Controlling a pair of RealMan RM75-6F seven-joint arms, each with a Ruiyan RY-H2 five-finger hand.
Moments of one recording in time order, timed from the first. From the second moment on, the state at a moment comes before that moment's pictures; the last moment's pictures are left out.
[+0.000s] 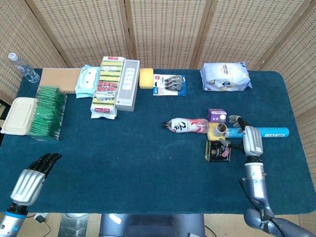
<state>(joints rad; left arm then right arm) -0.09 -1.31 0.08 -1.42 1.73 1.55 0.03 0.40 -1.58 0.31 -1.29 -1.25 1.28 0.19</state>
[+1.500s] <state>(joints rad) -0.09 -1.31 0.09 -1.42 1.74 1.56 0.04 0.43 -1.62 0.30 -1.27 -1.25 1.28 0.12</state>
